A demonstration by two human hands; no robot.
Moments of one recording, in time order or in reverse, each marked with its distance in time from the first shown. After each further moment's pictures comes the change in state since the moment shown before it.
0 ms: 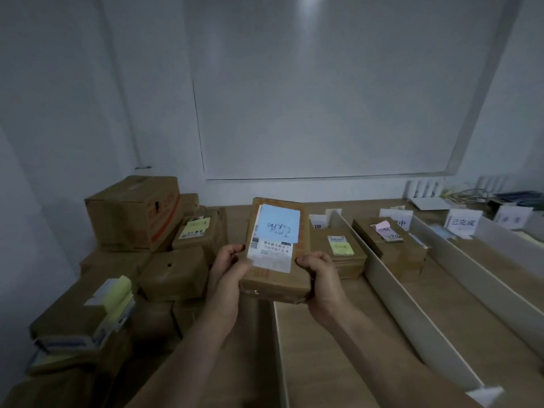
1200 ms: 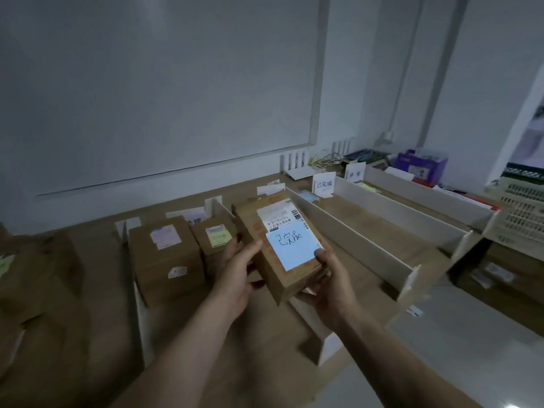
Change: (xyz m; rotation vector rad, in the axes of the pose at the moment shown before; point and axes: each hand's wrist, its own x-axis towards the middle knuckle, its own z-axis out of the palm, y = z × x) left_hand -0.017 -0.078 0.257 -0.081 -0.515 -0.379; right_hand -0.049 -0.061 -0.249 0.183 0.446 -0.092
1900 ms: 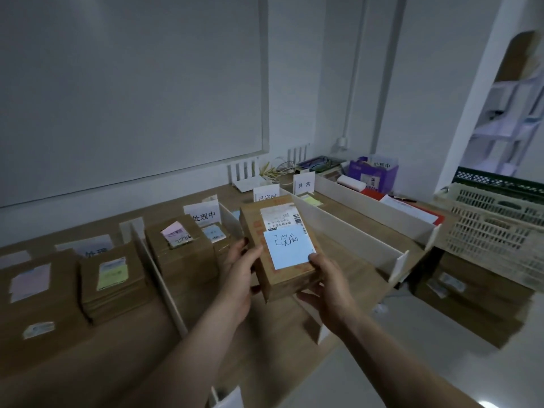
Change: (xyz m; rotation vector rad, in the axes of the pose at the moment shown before) left_hand 0.120 -0.082 0.288 0.047 -0.026 0.008; right_hand 0.138 -0.160 -0.234 -0.173 0.108 -0.039
